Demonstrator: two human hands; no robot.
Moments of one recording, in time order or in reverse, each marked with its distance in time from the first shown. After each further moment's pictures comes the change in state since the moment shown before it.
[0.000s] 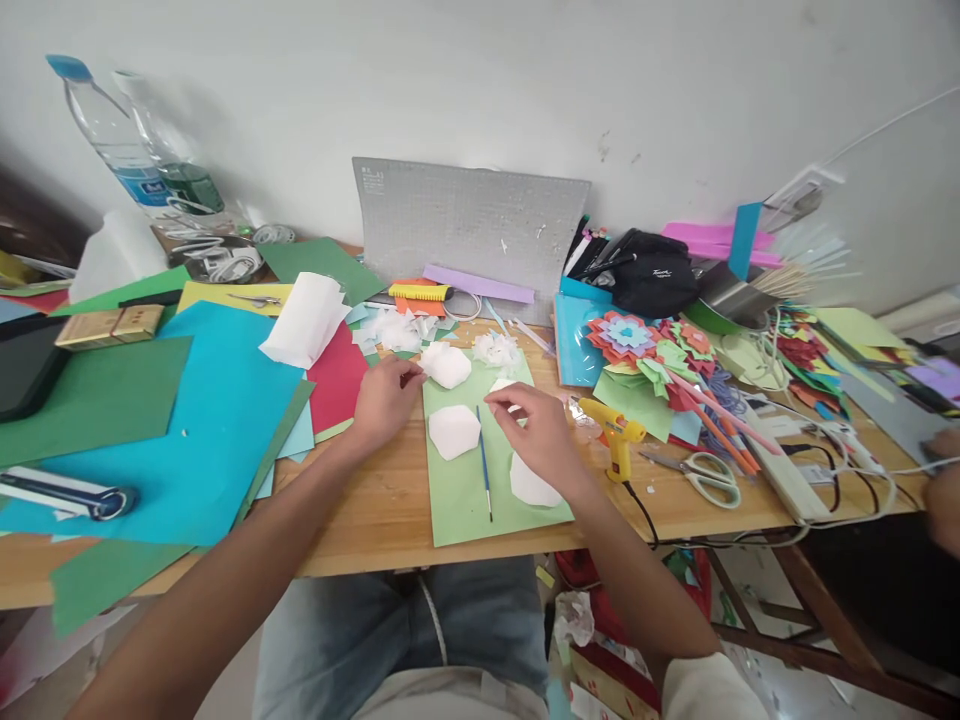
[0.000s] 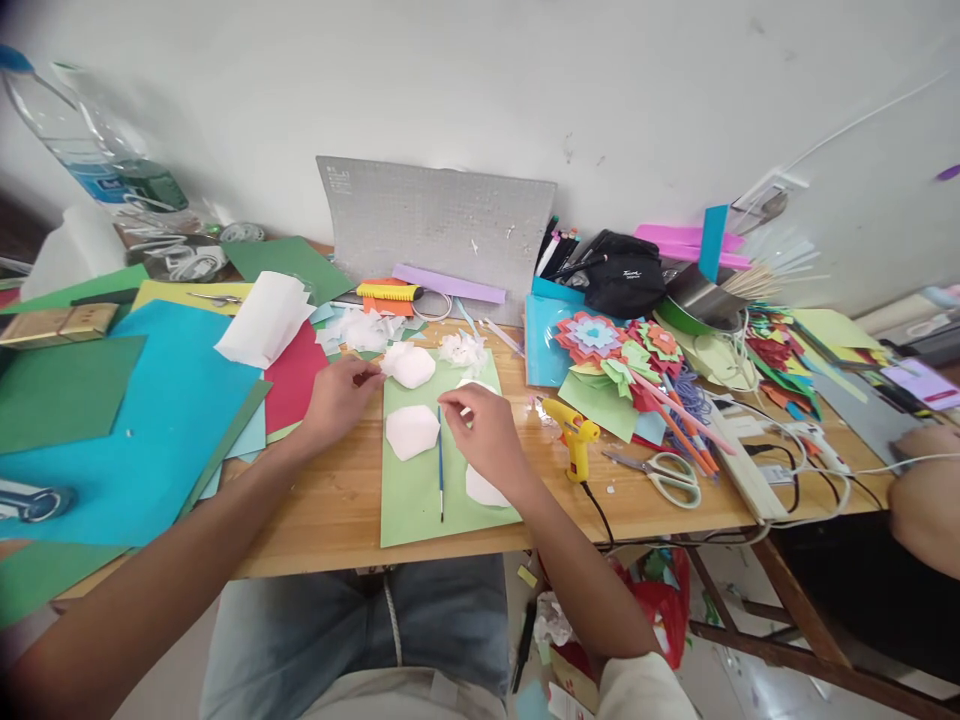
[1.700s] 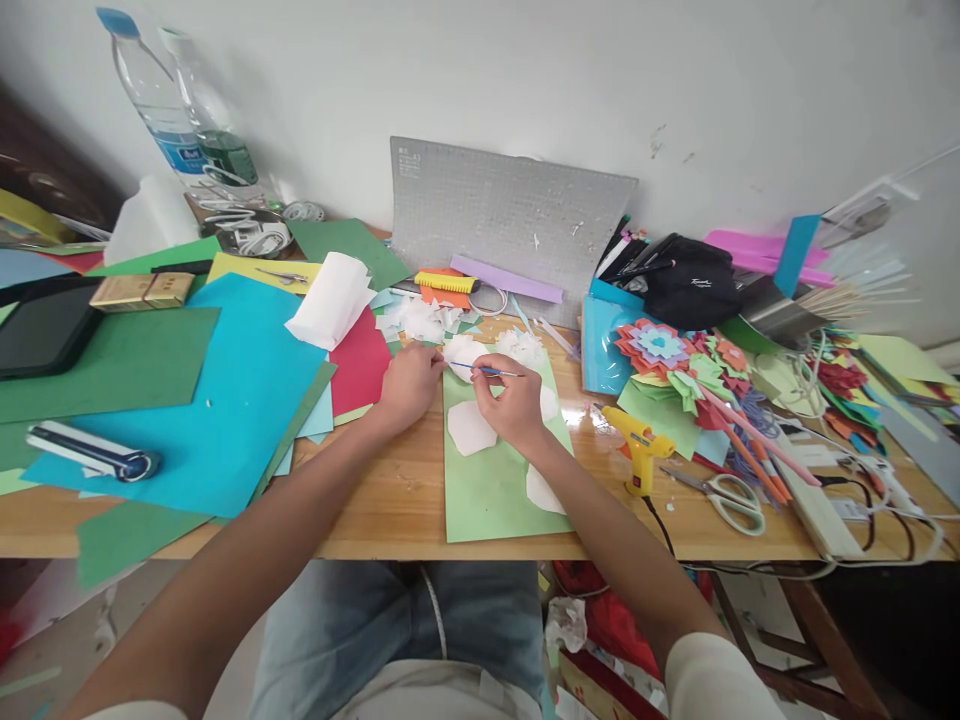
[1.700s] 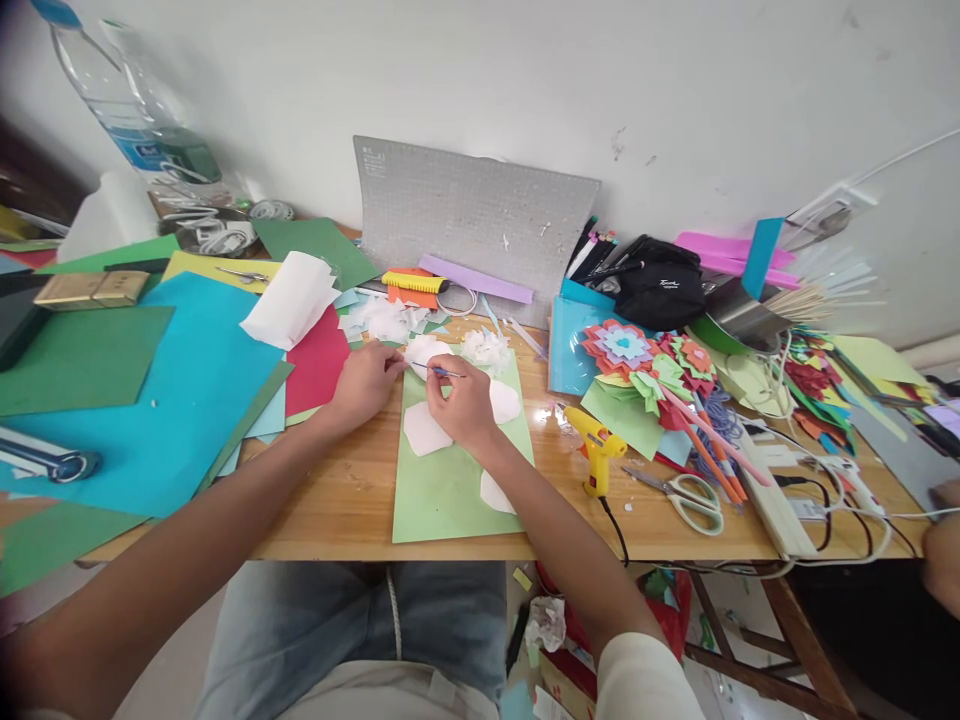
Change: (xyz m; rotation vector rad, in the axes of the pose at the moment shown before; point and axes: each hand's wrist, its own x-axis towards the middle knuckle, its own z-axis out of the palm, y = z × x) left_hand 0.012 0.006 0.006 0.222 -0.094 -0.080; right_hand 0.045 0.011 0.064 0.069 0.137 -0.138
